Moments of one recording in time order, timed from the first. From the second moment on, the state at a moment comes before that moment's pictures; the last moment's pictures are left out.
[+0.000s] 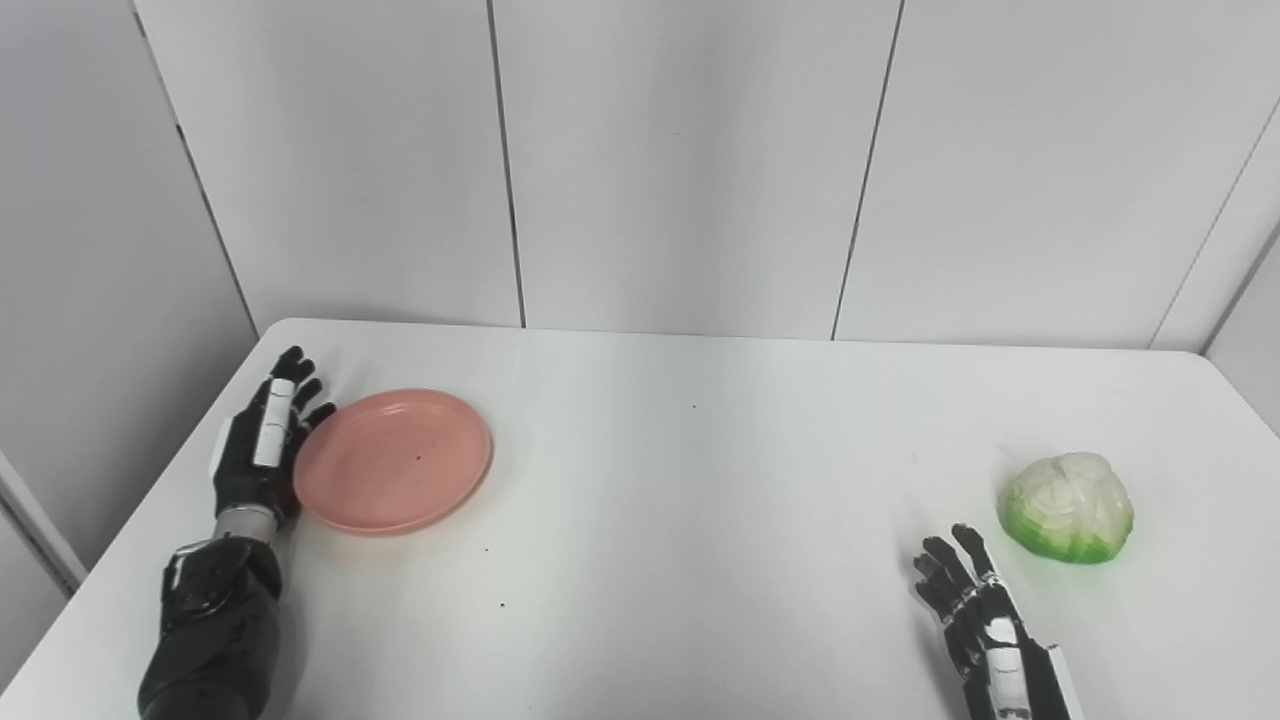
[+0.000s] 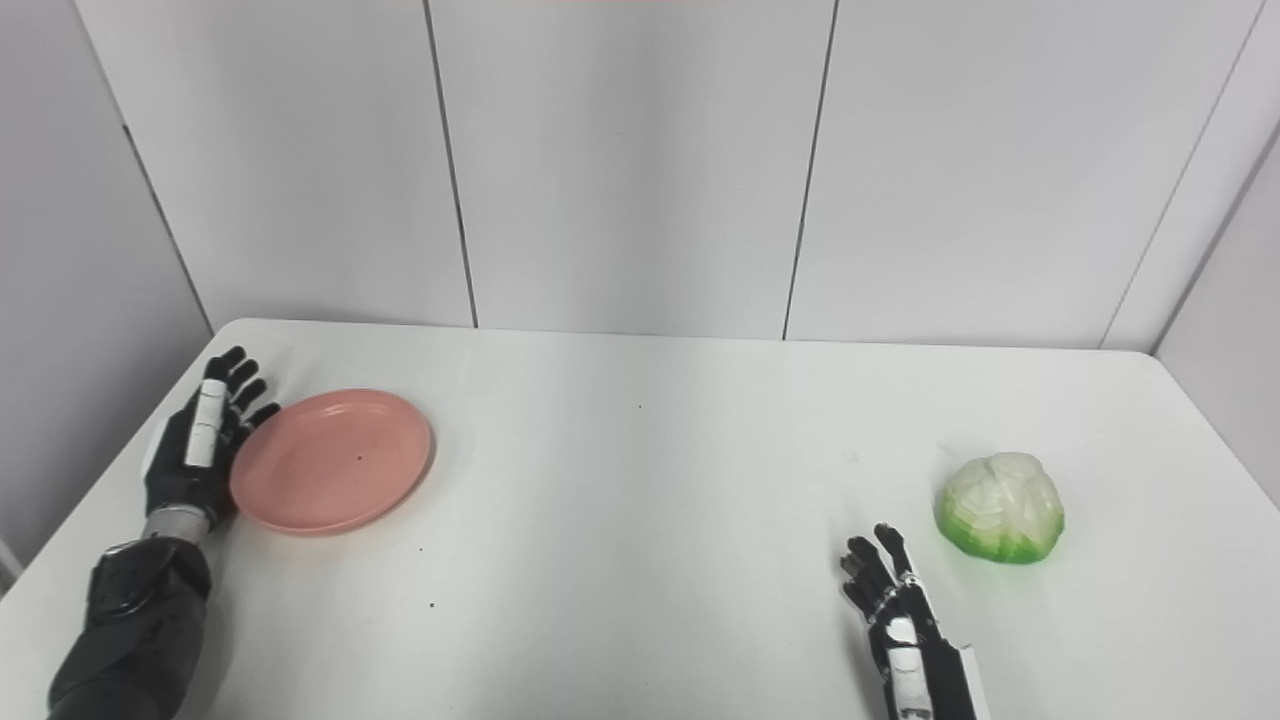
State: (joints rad) left arm -0.62 0.34 0.31 0.97 -0.31 -0.33 -0.18; right arm 0.13 0.00 -0.04 -0.12 0.15 -0.17 0.11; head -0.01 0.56
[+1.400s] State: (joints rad) left arm -0.48 0.03 0.16 0.50 -0.24 -0.06 -0.03; right arm 0.13 0.02 0.02 -0.16 0.11 -0.10 0.05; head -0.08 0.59
